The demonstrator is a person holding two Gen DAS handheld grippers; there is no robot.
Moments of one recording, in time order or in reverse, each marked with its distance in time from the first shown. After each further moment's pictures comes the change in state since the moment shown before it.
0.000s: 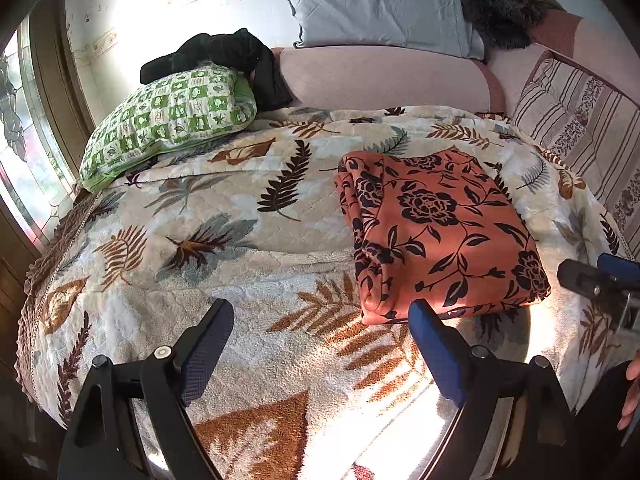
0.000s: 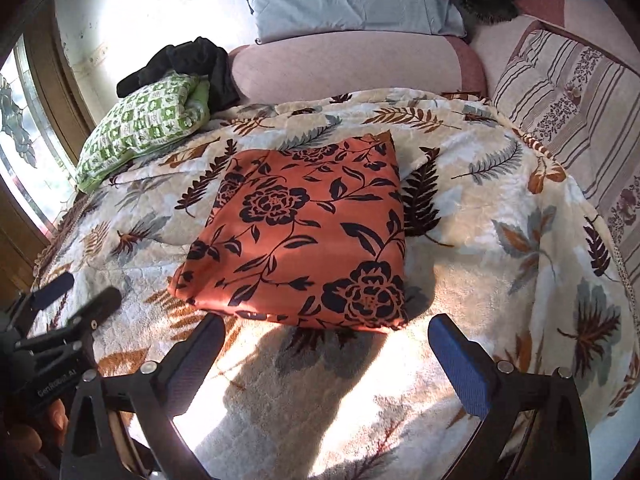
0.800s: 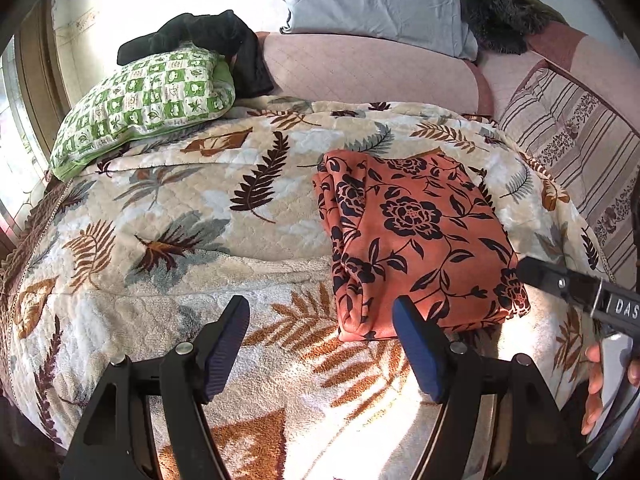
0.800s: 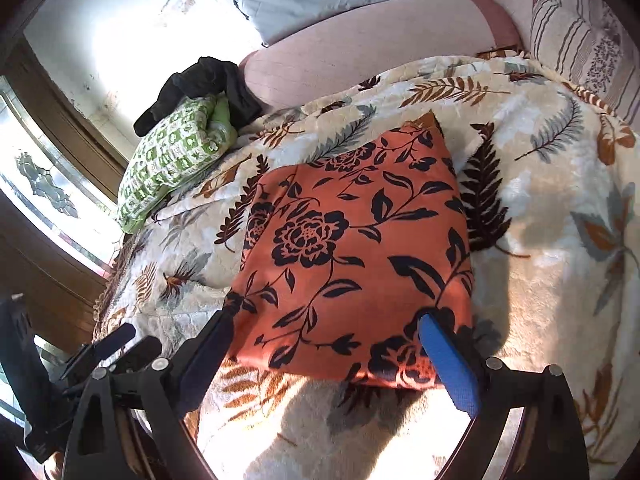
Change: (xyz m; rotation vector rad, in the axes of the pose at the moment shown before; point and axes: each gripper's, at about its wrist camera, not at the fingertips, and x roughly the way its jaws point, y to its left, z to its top) left arm 0.010 0.002 0.020 -0.015 0.041 -0.107; right arm 0.046 -0.016 0.029 0.135 0.047 0.246
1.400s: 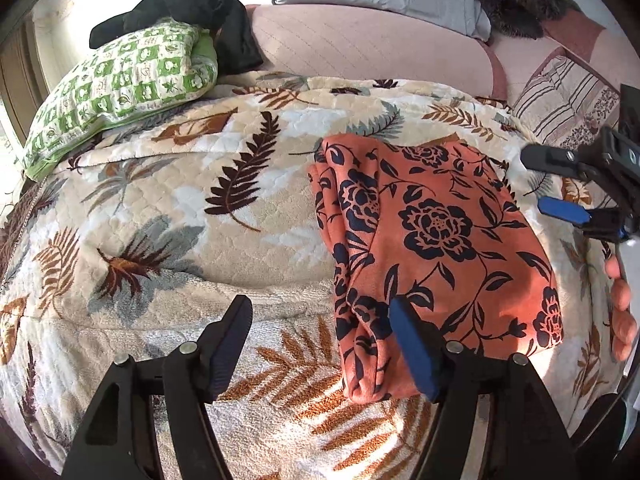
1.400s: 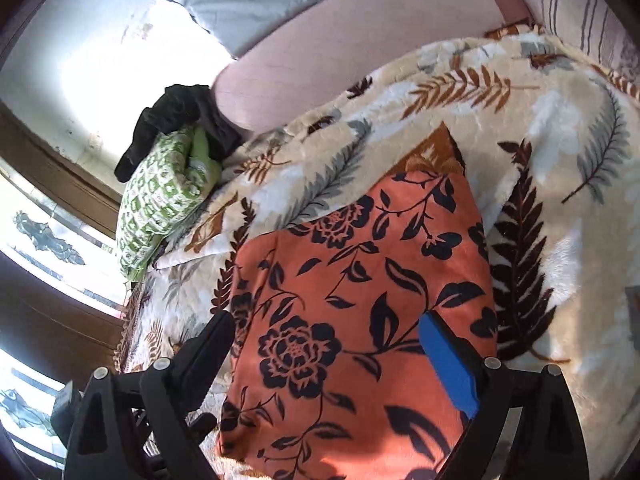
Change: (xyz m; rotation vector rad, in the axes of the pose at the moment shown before) left arm 0.066 0.005 0.031 -0.002 0.070 -0.023; right arm 0.063 -0.028 0.098 0.109 0.021 0.091
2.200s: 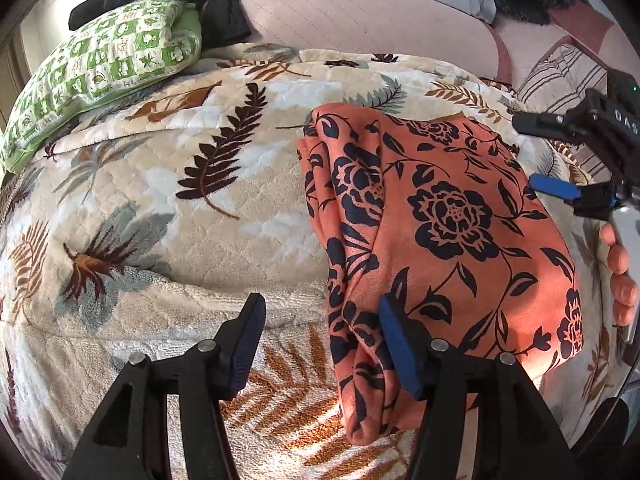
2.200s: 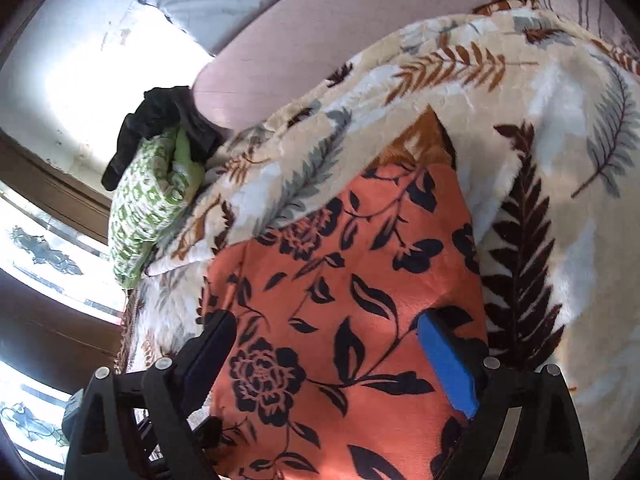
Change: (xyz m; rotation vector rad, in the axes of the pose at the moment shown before) left arm 0.053 -0.004 0.004 -0.005 0.086 -0.030; right arm 0.040 -0.028 0.027 0.057 0.040 0.026
